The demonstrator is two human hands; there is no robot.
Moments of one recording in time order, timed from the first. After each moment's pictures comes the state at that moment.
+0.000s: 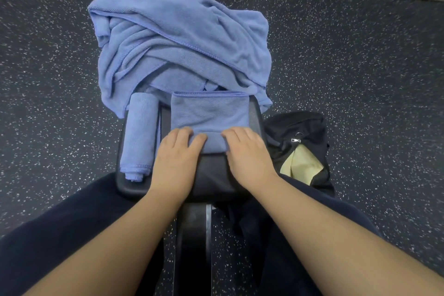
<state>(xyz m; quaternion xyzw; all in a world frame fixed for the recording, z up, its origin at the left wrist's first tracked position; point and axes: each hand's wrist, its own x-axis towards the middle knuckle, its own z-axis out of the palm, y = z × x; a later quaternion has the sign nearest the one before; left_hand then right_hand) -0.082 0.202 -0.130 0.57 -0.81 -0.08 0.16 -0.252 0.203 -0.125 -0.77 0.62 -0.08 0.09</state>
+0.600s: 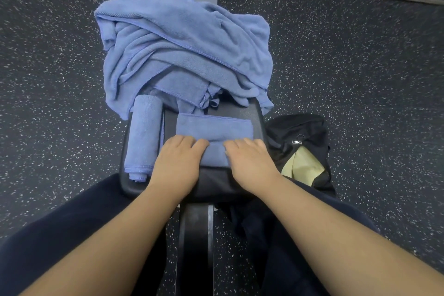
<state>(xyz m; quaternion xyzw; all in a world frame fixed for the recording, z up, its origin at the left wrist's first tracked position) -0.075 0.197 -0.128 0.53 -0.83 -0.11 0.10 -0.253 0.206 -0.110 -0.80 0.59 0.06 0.12</state>
